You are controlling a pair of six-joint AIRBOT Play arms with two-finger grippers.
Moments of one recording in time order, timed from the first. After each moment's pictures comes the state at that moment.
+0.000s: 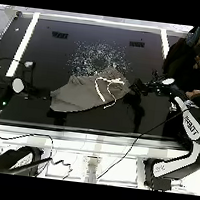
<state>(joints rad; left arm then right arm) -0.03 -1.03 0.78 1.51 -1.03 -1.62 -0.07 -1.70 1.18 -0.63 0.92 1.23</state>
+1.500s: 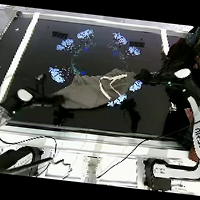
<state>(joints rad) -0.02 -1.05 0.59 0.89 -0.74 -1.30 -0.07 -1.49 1.26 -0.75 0.99 1.21</state>
